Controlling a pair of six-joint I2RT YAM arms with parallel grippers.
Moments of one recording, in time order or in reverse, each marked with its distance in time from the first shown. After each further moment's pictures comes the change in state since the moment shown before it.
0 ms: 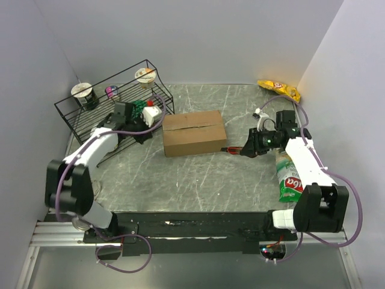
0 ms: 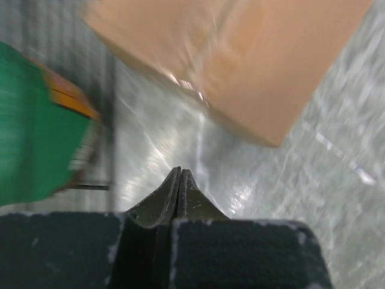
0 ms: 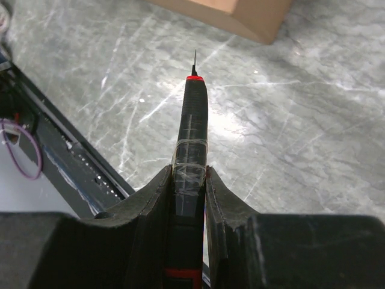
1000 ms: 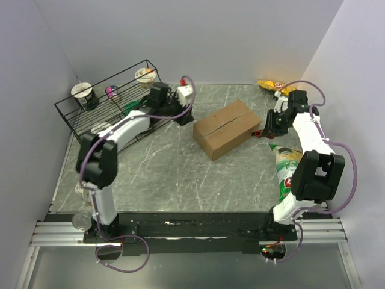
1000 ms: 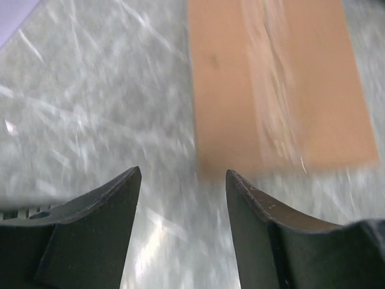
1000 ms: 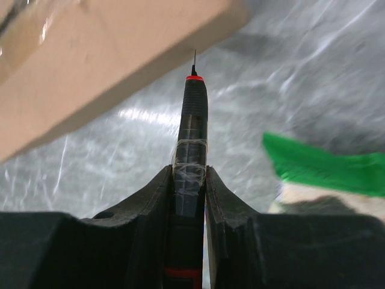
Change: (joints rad) left arm -0.227 0.340 0.337 0.277 0.095 -0.181; right arm -0.130 0.309 0.328 -0.044 0.391 0.114
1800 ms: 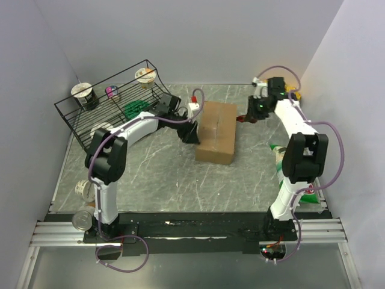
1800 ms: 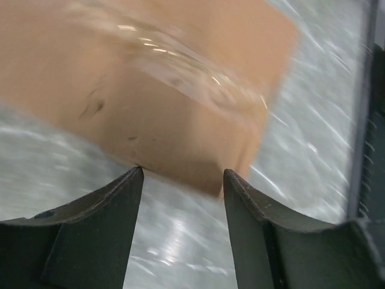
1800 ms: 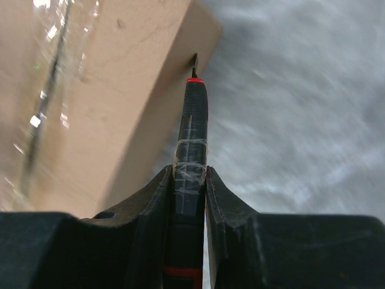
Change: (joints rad) left arm -0.060 0.166 0.114 -0.244 0.264 -0.007; right arm 0.143 0.244 0.239 0.122 -0.015 0.001
